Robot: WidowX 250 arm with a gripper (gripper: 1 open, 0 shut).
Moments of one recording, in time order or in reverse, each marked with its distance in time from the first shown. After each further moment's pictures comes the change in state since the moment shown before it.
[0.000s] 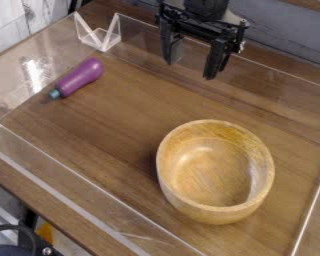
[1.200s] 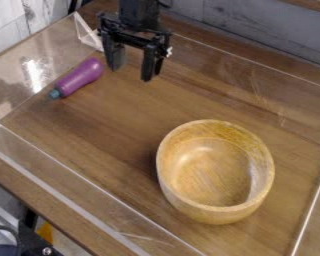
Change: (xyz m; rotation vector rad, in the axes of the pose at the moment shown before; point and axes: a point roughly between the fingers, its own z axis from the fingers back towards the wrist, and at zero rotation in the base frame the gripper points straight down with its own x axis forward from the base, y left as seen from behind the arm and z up) arm -0.005 0.100 -0.041 -0.026 0.069 0.098
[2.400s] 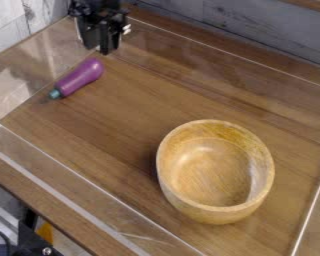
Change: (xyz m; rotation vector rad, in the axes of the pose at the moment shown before) arm 0.021 0.075 -0.002 -0.032 0.004 -0.107
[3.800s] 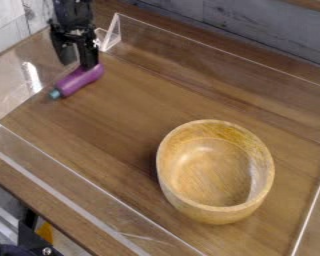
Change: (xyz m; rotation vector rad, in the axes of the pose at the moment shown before) arm 0.007 0.036 -0.032 -0.162 0.004 -0.044
